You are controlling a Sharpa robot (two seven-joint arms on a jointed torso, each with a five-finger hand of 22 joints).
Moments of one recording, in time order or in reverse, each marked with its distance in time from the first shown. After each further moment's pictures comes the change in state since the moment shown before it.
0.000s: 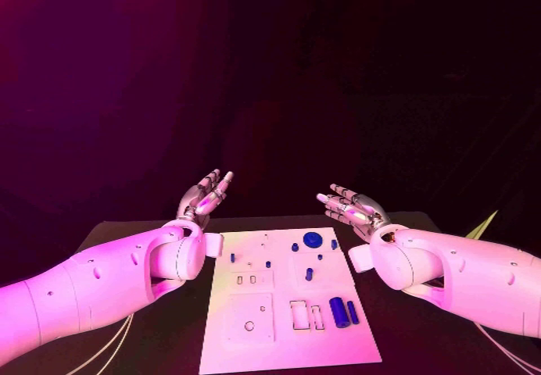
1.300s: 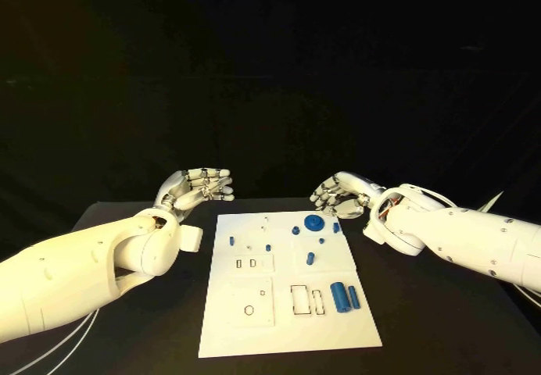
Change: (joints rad) left arm 0.021 -0.165 0.002 0.159 -0.106 0.119 -0.018; left_hand 0.317 -0.154 0.190 -0.168 0.000 0.738 0.073 0.235 0.142 0.965 0.011 0.137 0.047 0.993 -0.070 0.348 0.296 0.001 0.854 -0.089 0.439 0.177; right arm 0.089 0.048 -0.018 -0.148 -1.079 0.080 -0.172; right_hand 0.278 -0.118 0.150 -0.140 0.011 0.840 0.049 0.202 0.150 0.968 -0.137 0.063 0.044 1.014 -0.199 0.289 0.246 0.108 0.891 -0.126 0.319 0.122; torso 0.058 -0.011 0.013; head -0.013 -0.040
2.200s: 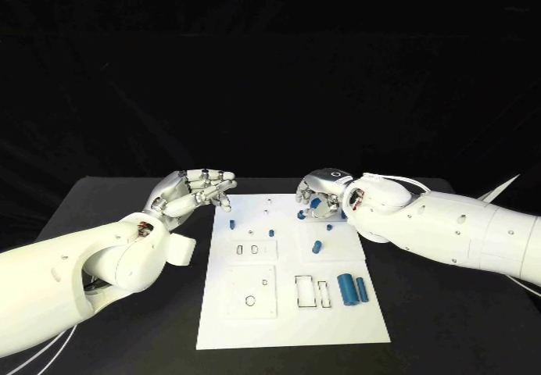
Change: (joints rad) left arm 0.010 -0.097 0.010 0.199 -0.029 0.042 -0.033; left_hand -0.041 -0.048 0.044 0.005 0.000 0.003 -0.003 -0.001 0.014 0.037 -0.006 -0.074 0.000 0.007 -0.016 0.274 0.259 0.000 -0.035 -0.020 0.347 0.210; right arm 0.023 0.105 0.001 -0.038 -0.424 0.064 -0.206; right_hand -0.053 -0.084 0.050 0.051 0.000 0.008 -0.024 -0.019 0.098 -0.015 -0.023 -0.001 0.035 0.221 -0.042 0.858 0.810 -0.034 0.235 -0.053 0.704 0.715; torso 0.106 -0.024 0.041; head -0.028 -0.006
